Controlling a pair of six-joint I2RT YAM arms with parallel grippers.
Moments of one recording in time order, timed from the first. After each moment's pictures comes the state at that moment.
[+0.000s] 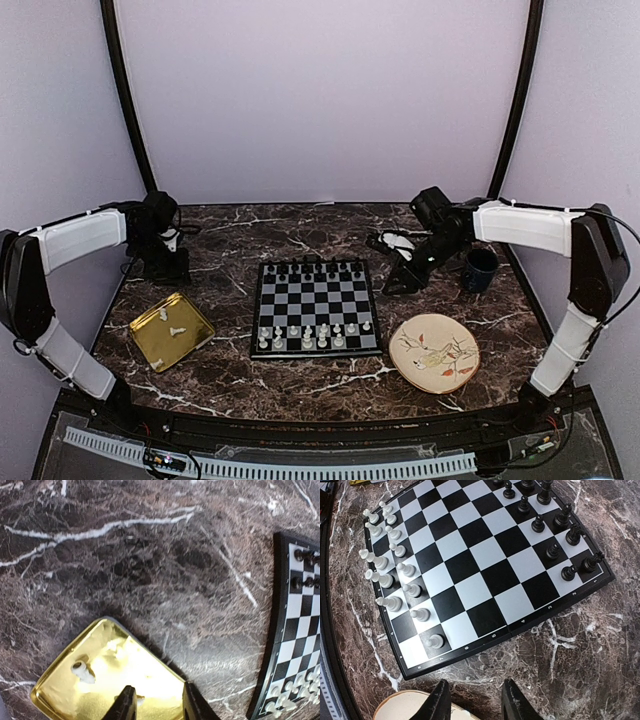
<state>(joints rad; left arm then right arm) -0.20 1.51 1.11 -0.82 0.02 -0.32 0.54 1.71 1.26 -0.71 -0.48 -0.51</state>
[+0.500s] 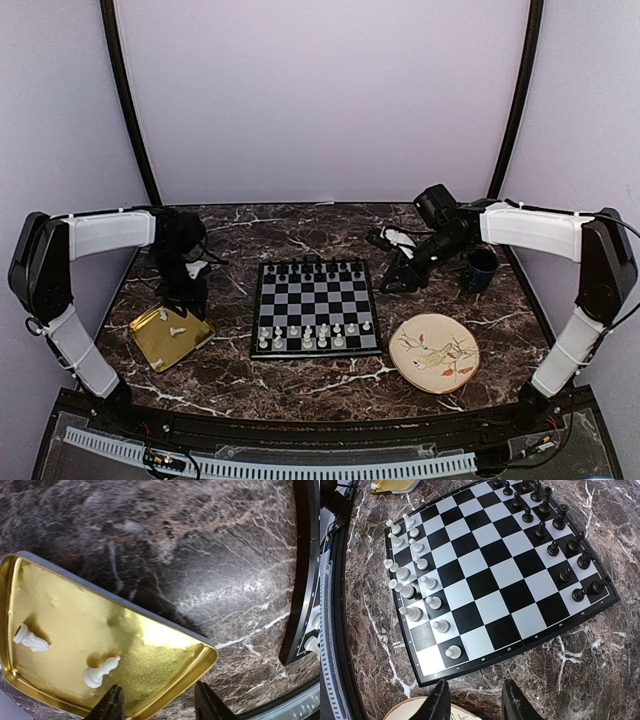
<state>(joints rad) -0.31 1.63 1.12 -1.07 0.08 -0.17 0.54 1.67 1.22 -0.67 -0.57 -0.52</state>
